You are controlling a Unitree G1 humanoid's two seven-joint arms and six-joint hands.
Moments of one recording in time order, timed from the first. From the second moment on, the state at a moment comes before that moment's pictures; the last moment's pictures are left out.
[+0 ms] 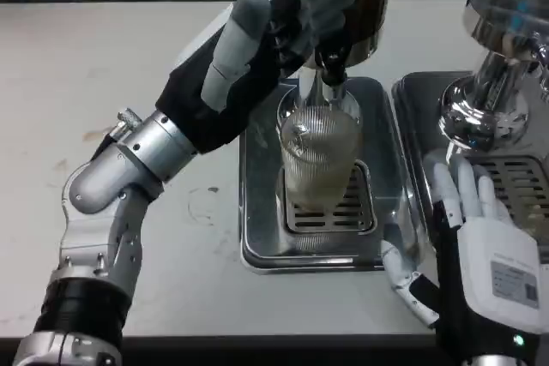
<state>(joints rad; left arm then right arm) -0.60 0.18 0.04 0.64 -0.35 -0.39 -0.83 0.28 -0.15 0.37 -0.09 -0.96 0.20 -0.54</state>
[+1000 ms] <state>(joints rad) -0.60 0.27 -0.06 0.54 -0.07 -0.61 -0.74 0.26 -0.16 0.36 -0.09 -0.95 0.20 -0.54</state>
